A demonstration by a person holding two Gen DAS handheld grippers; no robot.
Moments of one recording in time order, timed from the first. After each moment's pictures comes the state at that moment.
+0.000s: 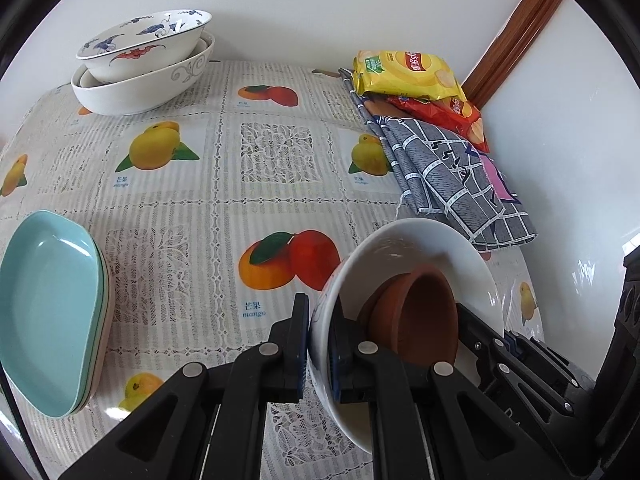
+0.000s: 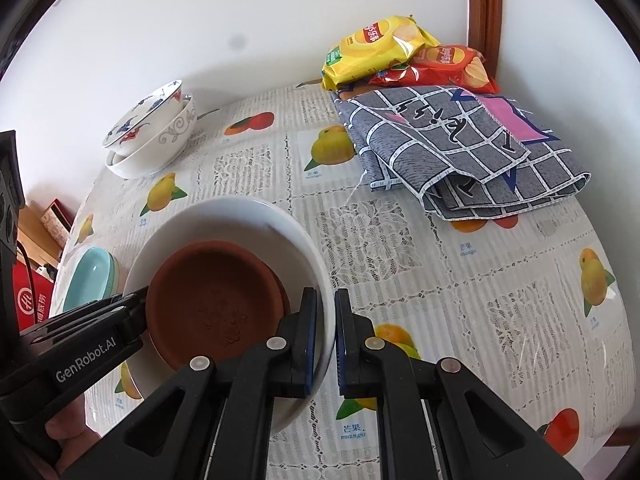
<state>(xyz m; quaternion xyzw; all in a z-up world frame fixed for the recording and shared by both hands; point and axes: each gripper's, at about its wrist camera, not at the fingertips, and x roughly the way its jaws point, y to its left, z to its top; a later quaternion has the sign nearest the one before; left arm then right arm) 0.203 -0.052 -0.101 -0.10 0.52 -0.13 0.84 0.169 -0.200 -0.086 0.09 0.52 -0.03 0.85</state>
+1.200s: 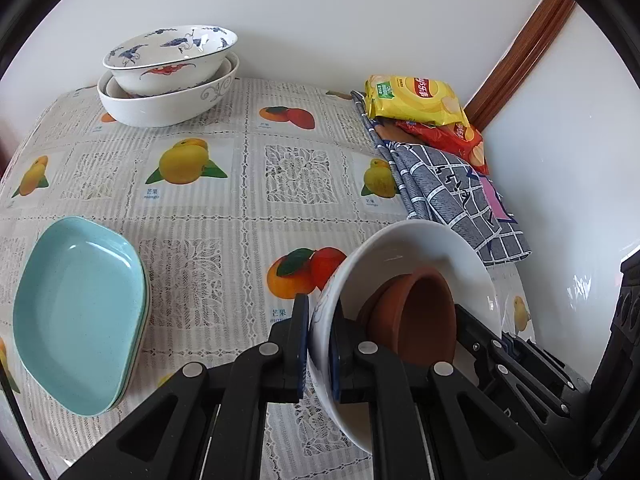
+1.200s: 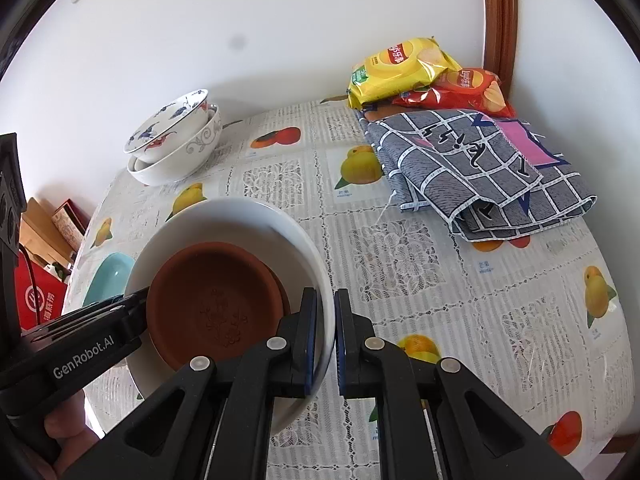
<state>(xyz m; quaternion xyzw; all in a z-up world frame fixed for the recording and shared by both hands) 0.195 -0.023 -0.081 -0.11 0.50 -0.12 0.85 0.171 -0.174 -0.065 0.09 0.50 -0.01 0.86</state>
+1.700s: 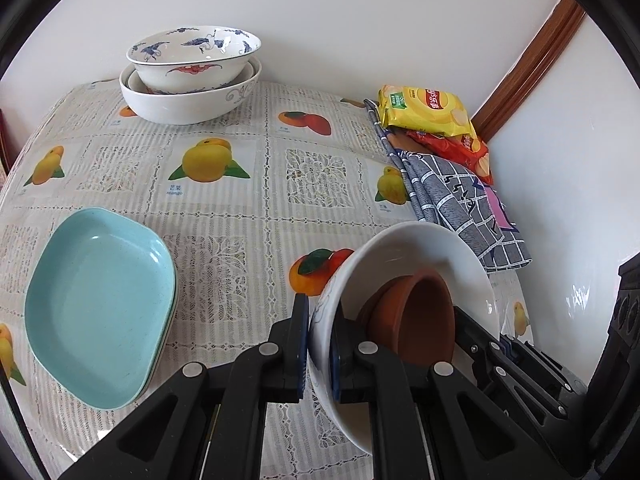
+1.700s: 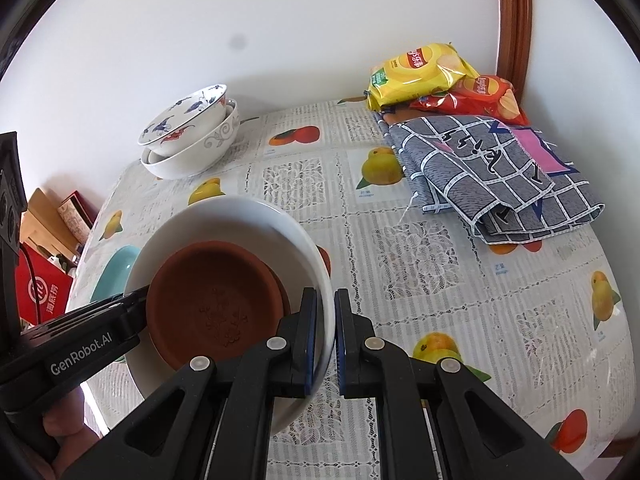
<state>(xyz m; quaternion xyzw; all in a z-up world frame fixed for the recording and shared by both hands) 0.189 -0.004 -0.078 -0.13 0.50 -0.11 0.85 0.167 -0.157 -0.063 0.08 0.50 0.01 0.86</state>
